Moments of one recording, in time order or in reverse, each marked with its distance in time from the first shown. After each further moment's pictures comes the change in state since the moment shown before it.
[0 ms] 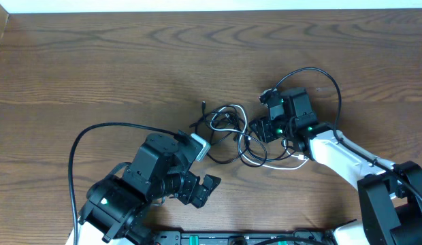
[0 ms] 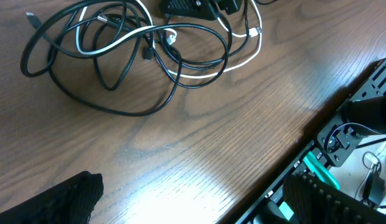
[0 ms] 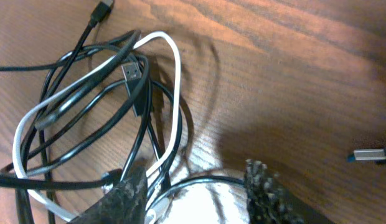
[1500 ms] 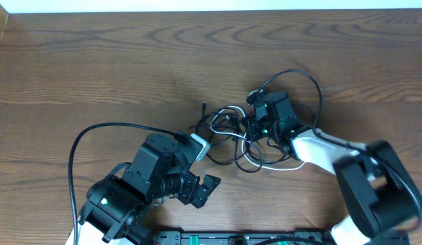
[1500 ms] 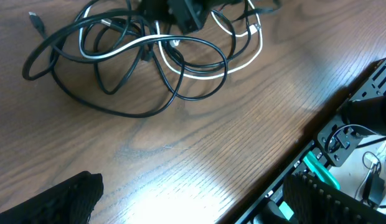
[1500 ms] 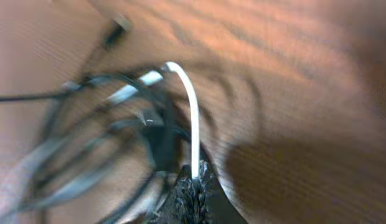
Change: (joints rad) left arm 0.000 0.000 0.000 -0.001 0.000 0.000; right arm 0.087 0.125 0.002 0.218 0.041 0.087
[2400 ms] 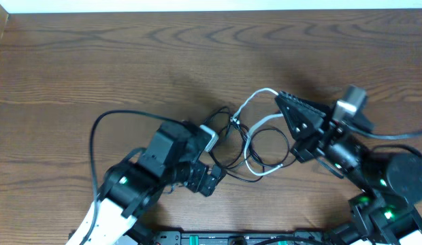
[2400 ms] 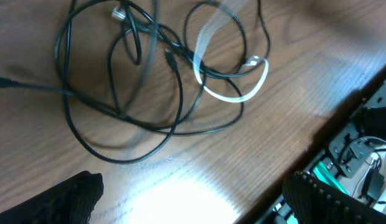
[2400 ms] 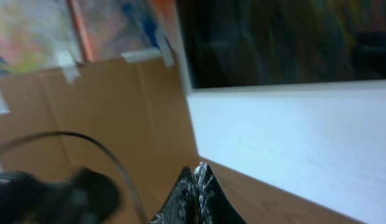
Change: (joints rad) left arm 0.000 0.152 0.000 0.096 0.001 0.001; right arm 0.001 -1.022 0.024 0.106 -0.134 0.144
